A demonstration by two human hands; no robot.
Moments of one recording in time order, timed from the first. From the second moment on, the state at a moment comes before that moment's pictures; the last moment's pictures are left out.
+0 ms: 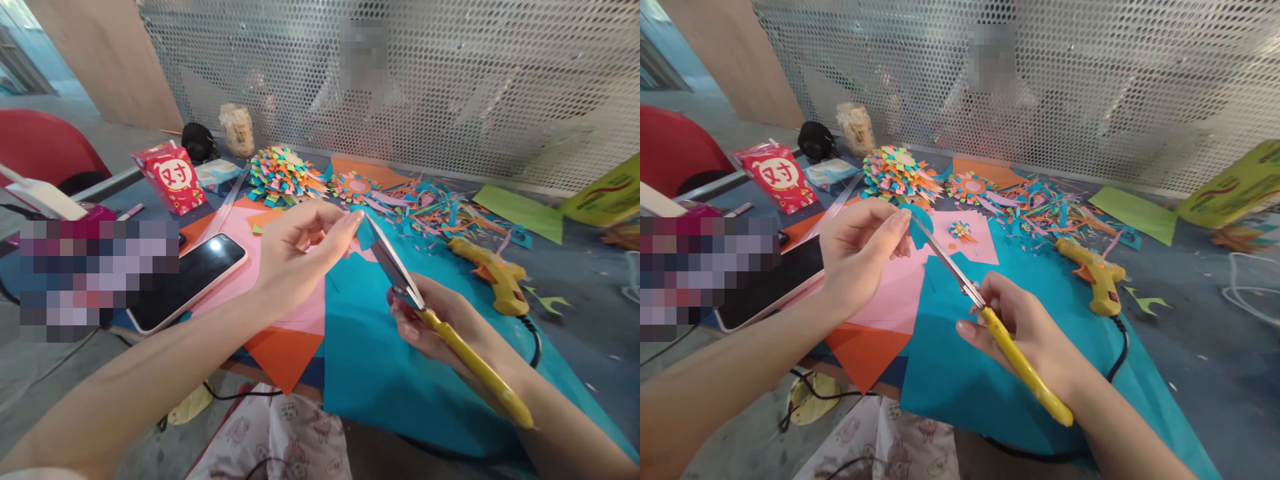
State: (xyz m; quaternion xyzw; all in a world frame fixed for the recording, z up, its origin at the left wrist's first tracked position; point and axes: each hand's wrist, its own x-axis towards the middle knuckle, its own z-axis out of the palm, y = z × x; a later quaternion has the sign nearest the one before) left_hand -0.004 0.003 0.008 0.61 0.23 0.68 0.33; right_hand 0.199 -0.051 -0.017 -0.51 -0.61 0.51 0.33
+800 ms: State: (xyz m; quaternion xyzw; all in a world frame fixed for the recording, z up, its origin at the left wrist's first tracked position) left_hand -0.005 0.001 -0.002 0.66 0.20 0.62 0.37; right_hand 0.199 -0.051 -0.016 -0.46 -0.63 0.52 0.34
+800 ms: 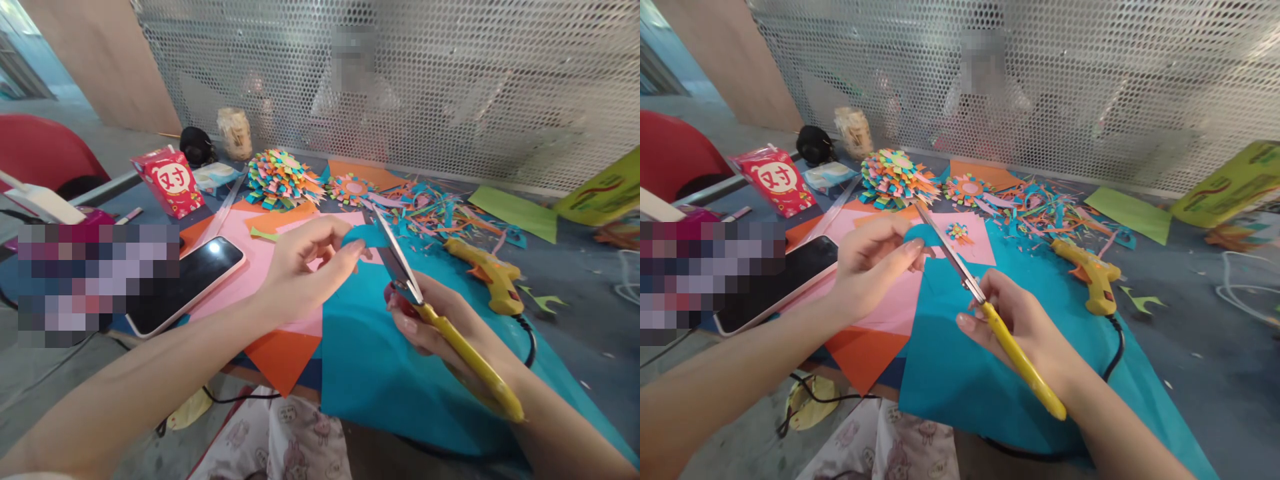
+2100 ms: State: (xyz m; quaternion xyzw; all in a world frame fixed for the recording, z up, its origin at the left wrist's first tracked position) left_hand -0.005 0.002 -0.001 0.64 0.20 0.66 0.36; right_hand 0.198 -0.051 -0.013 -0.48 -0.64 0.52 0.31
